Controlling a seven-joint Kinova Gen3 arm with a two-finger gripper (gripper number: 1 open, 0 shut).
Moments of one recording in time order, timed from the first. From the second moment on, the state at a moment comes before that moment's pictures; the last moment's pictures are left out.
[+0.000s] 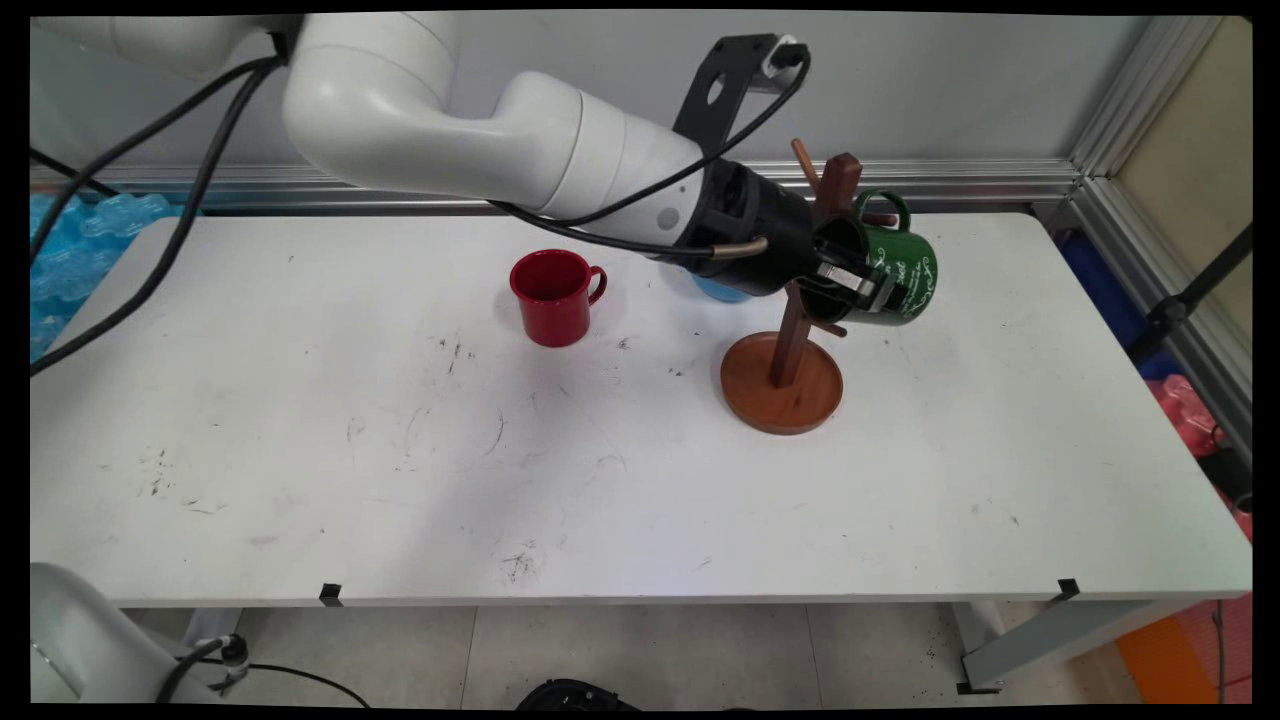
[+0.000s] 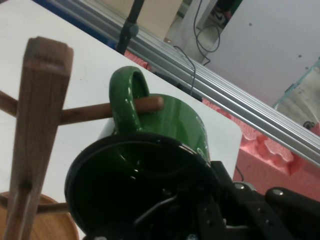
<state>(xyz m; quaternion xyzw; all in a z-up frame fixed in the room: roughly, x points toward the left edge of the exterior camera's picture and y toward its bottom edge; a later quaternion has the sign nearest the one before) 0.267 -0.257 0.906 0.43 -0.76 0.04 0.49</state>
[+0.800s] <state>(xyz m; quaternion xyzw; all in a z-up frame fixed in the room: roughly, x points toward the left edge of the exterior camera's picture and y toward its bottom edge) 0.267 -0.231 0.917 0.41 -0.76 0.02 0.50</state>
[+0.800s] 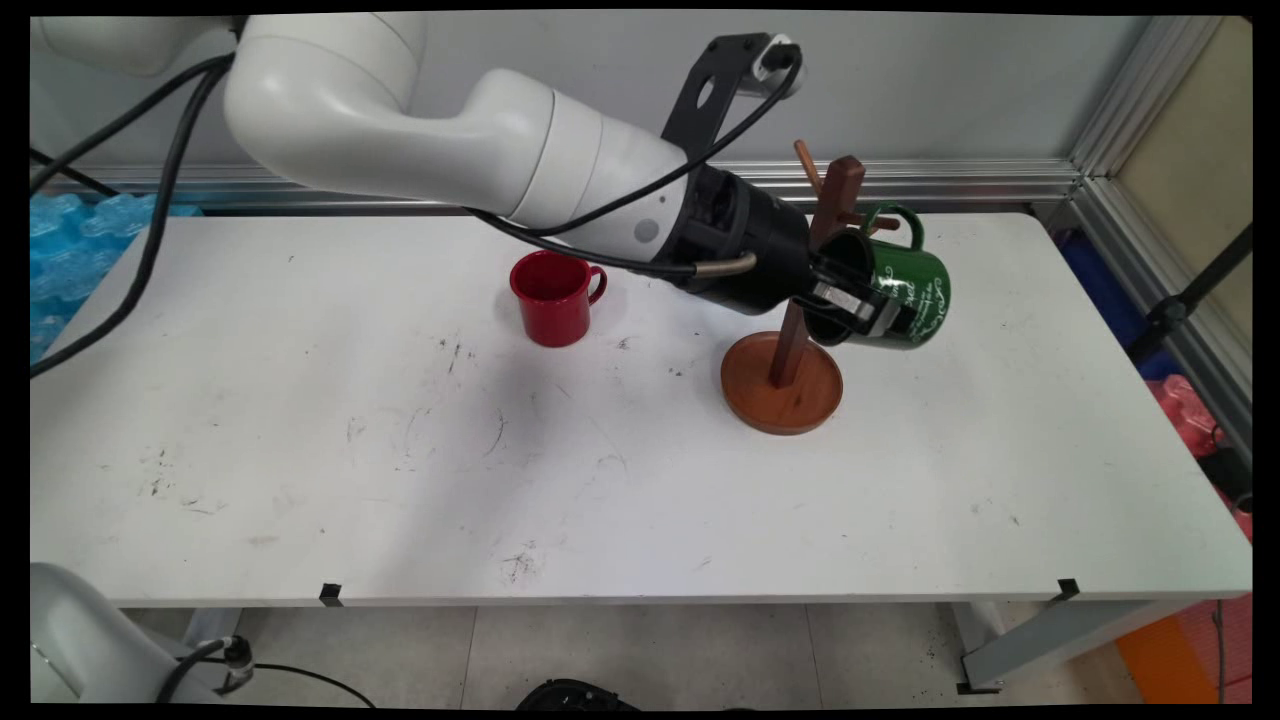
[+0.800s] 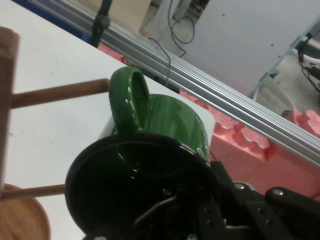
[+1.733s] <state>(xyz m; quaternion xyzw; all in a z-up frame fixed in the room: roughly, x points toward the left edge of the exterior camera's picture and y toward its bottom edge) 0.287 -0.212 0.917 0.39 -0.79 0.03 0.48</state>
